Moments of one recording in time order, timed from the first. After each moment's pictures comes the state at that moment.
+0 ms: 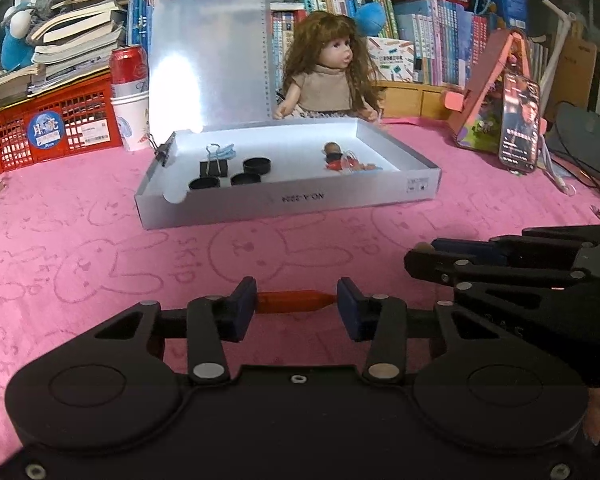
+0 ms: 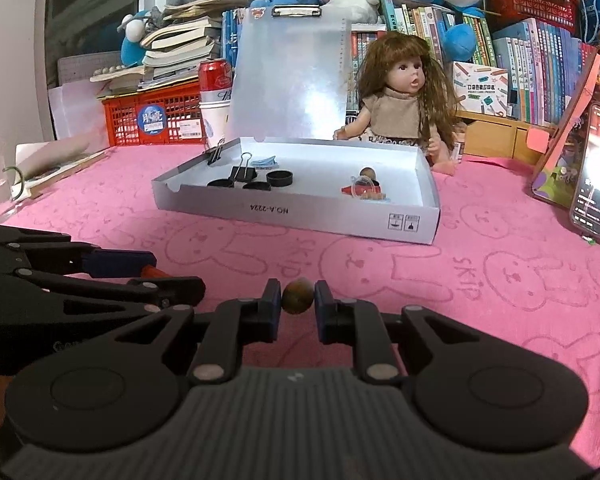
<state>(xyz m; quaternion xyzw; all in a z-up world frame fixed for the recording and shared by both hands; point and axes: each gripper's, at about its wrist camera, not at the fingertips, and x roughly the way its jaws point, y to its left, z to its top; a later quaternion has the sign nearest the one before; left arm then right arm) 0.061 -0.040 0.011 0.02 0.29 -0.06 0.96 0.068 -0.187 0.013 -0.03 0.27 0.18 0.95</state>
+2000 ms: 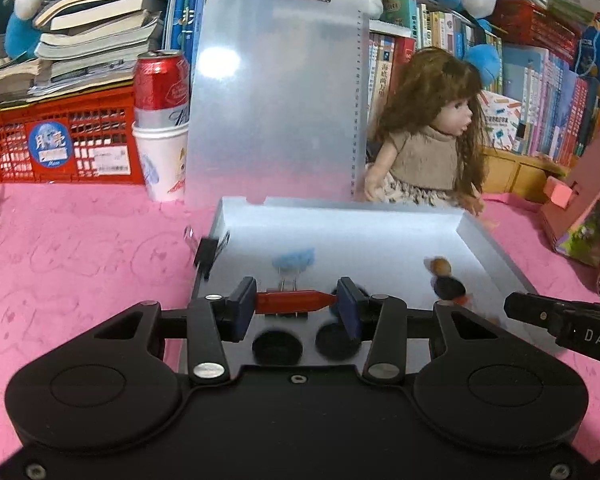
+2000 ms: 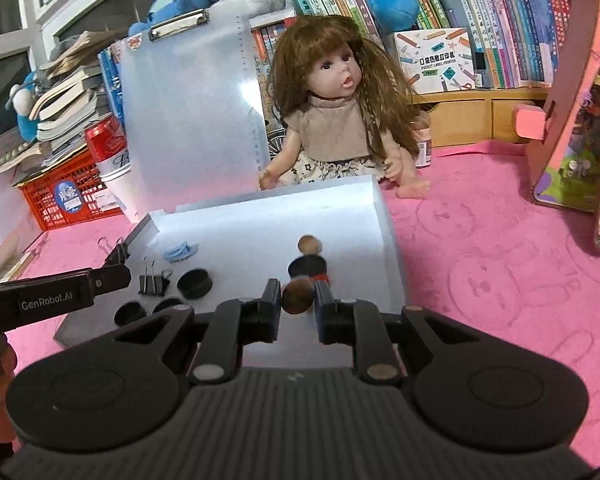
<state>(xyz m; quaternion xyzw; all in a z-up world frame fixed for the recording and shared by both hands) 0.253 0.019 0.050 -0.05 0.29 0.00 0.95 0.232 -0.205 0.041 0.09 0.32 0.10 0.94</state>
